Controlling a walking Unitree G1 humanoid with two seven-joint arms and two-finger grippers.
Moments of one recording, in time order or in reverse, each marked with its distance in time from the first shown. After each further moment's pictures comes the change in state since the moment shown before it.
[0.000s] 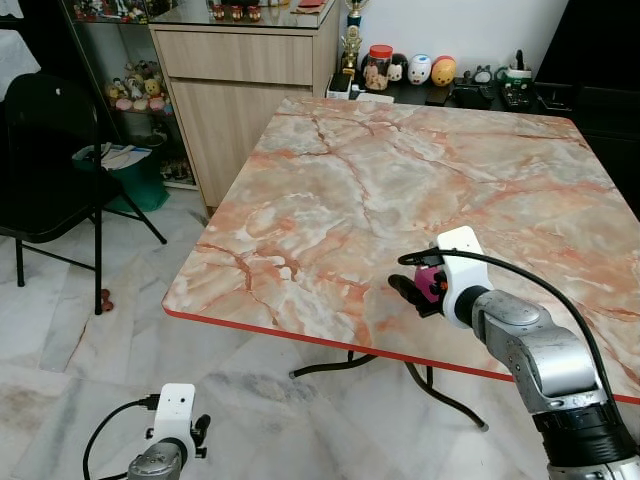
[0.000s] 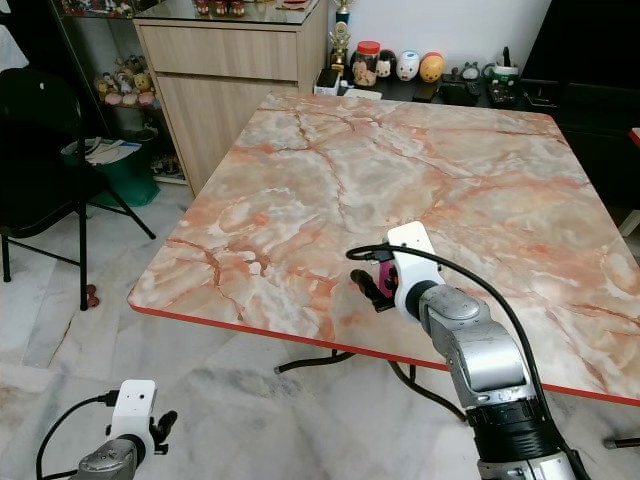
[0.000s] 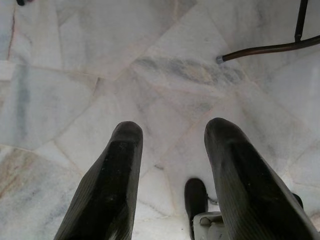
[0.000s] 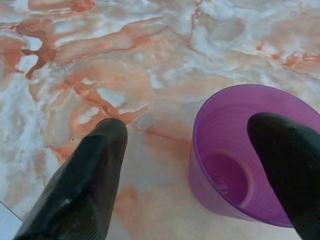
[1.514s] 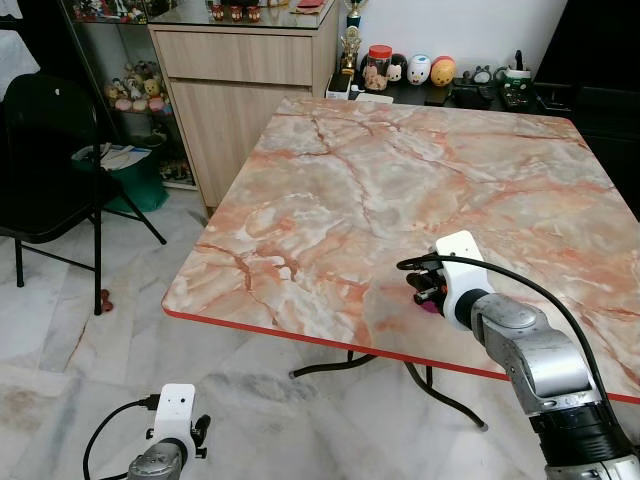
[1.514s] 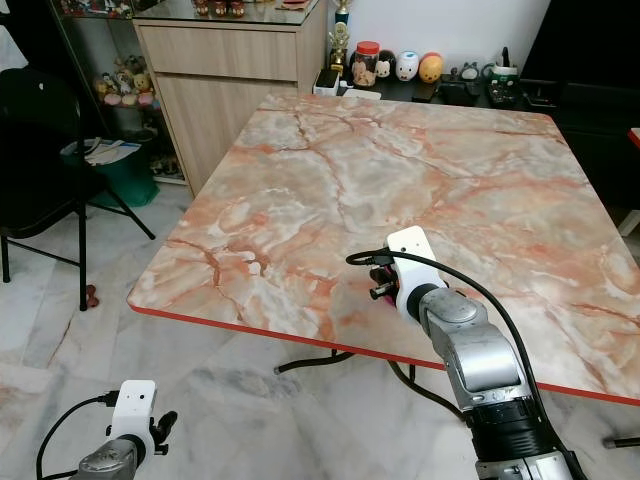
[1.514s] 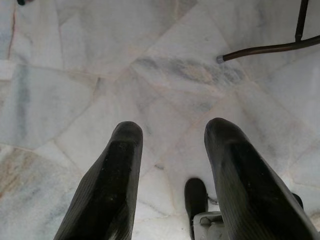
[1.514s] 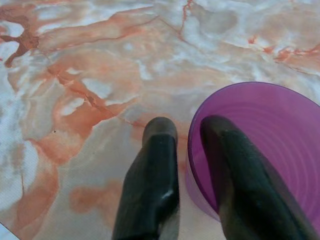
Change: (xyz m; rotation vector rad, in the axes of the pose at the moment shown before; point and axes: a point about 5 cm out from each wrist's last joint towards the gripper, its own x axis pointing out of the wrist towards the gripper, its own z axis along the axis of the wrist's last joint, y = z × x) left arm 0.000 0.000 0.000 0.000 0.001 0.005; right arm 0.004 -0.004 -0.006 -0.032 0.018 -0.038
